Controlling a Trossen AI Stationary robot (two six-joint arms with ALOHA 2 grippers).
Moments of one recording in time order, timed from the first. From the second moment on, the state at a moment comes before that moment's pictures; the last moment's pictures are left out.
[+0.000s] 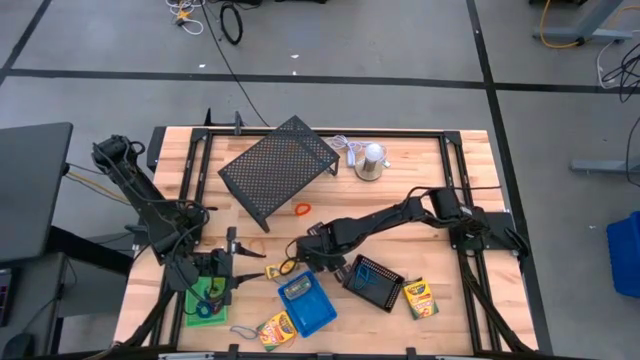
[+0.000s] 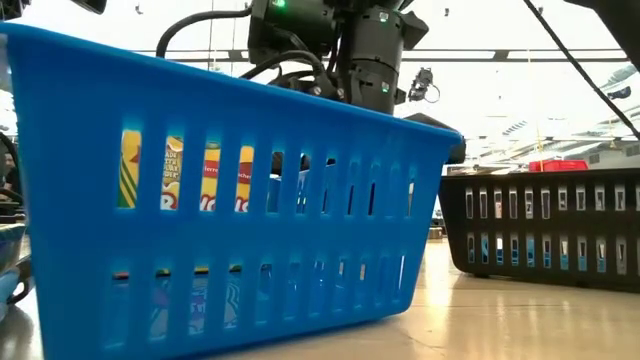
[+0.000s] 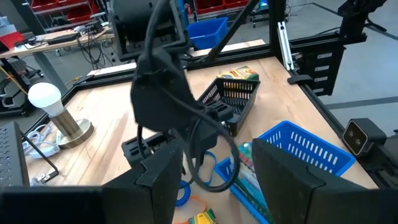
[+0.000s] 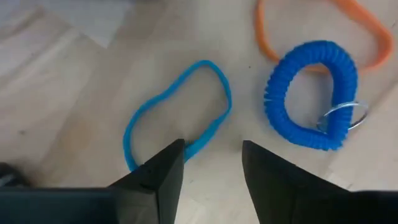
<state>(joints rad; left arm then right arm) -0.93 1.14 0.60 0.12 -0.96 -0.17 0.21 2.24 1.71 -0.86 -0.02 -0.40</state>
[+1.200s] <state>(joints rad) -0.93 1.14 0.60 0.10 -0.96 -0.17 0.24 2.23 1.72 -0.91 0.29 -0.41</state>
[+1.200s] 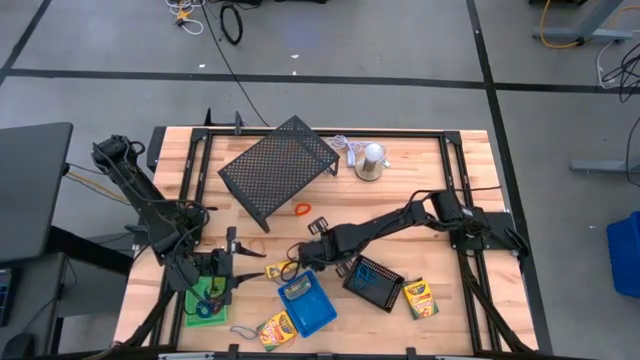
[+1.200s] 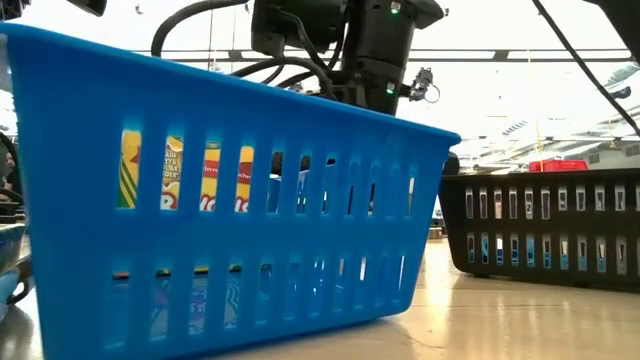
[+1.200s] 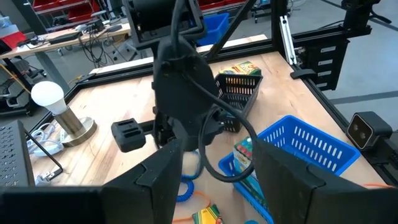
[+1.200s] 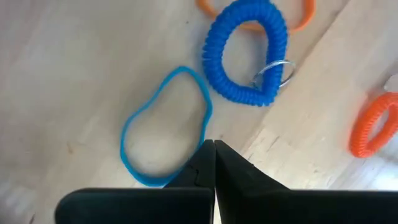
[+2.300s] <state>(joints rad) -0.93 1.14 0.60 0.09 -0.96 -0.17 0.24 2.18 1.72 -0.96 0.02 -0.36</state>
